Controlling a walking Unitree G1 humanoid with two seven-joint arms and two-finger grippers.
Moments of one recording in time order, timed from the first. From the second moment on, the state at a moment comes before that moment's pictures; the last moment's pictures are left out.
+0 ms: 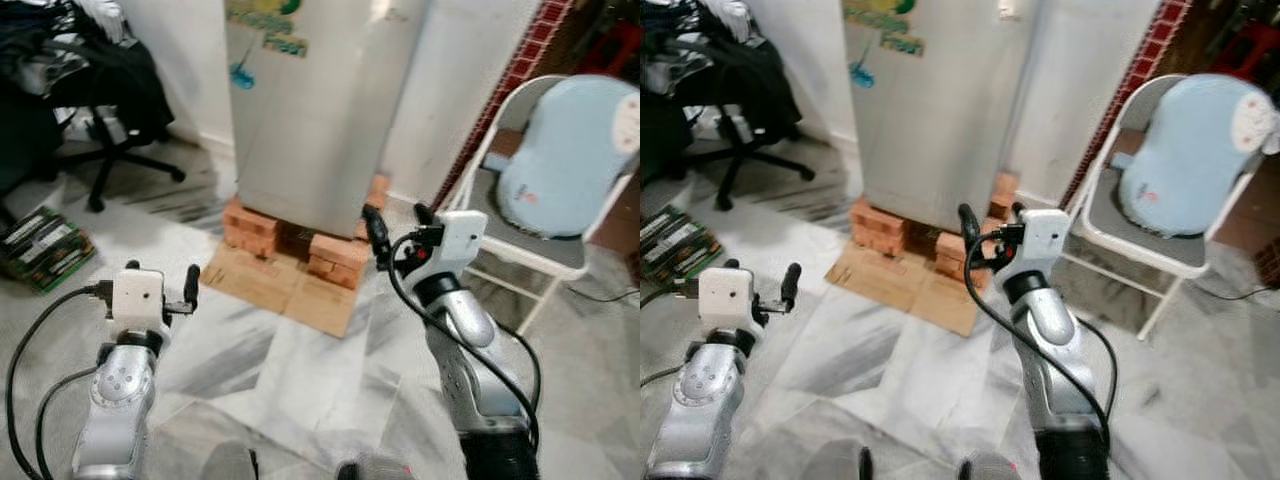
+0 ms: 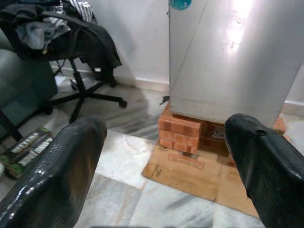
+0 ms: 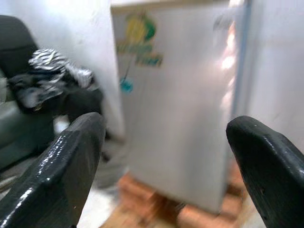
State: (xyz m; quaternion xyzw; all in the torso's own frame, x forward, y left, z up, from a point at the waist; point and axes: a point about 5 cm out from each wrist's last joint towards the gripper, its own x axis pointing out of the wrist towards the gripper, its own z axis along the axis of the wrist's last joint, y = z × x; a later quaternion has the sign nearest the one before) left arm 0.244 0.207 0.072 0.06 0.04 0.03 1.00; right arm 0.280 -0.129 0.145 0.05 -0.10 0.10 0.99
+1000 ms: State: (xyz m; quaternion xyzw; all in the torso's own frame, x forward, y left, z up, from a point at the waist) left arm 0.268 0.180 0.102 0.03 -0.02 0.01 1.00; right arm 0.297 -0.159 0.088 0.00 -0.02 0.01 1.00
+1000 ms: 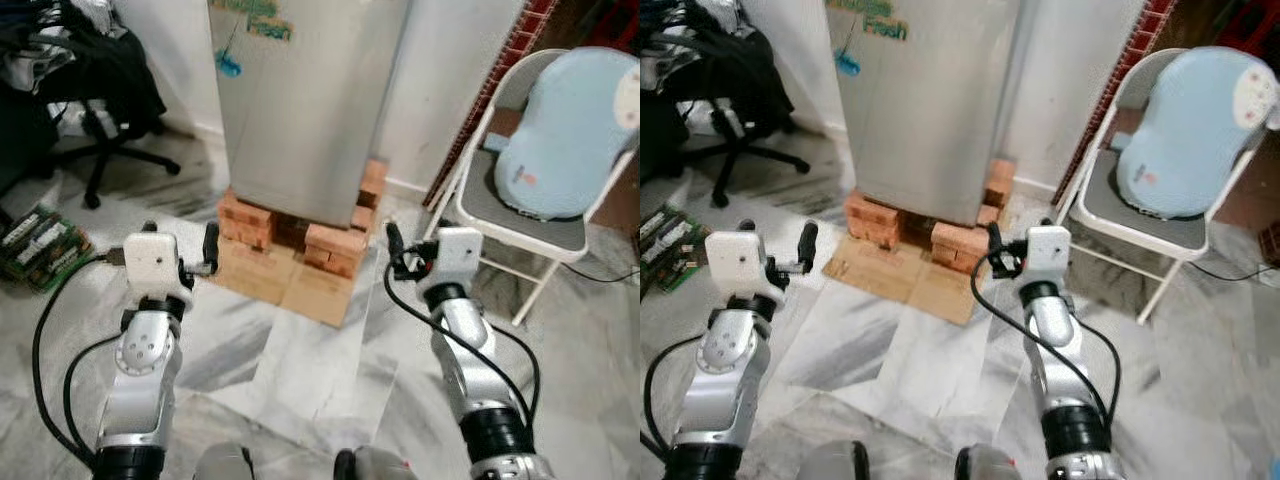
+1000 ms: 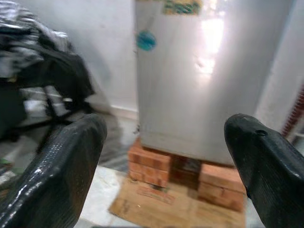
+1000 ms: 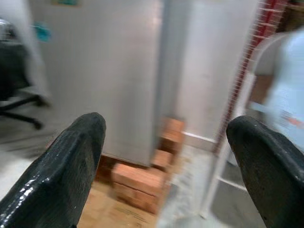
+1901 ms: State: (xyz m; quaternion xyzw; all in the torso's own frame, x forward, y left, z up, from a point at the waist) left arm 0.252 0.211 0.081 0.04 0.03 0.03 1.00; right arm 0.309 -0.139 0.094 0.02 -0.03 0.03 1.00
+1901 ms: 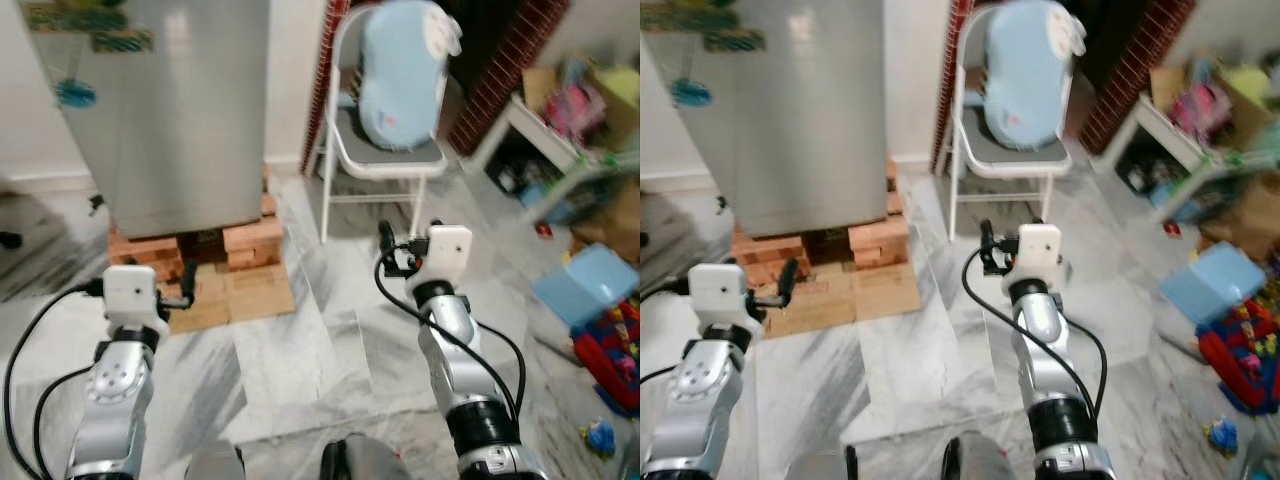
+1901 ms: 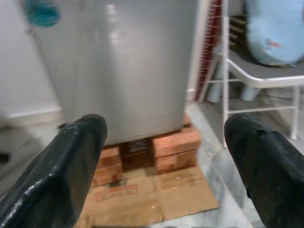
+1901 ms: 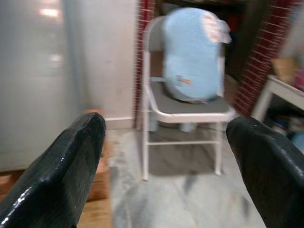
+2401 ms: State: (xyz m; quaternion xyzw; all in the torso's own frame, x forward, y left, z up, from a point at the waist) left arm 0.249 0.205 0.079 0.04 0.03 0.02 1.00; right arm 0.309 -0.141 0.096 0.01 -0.03 0.03 1.00
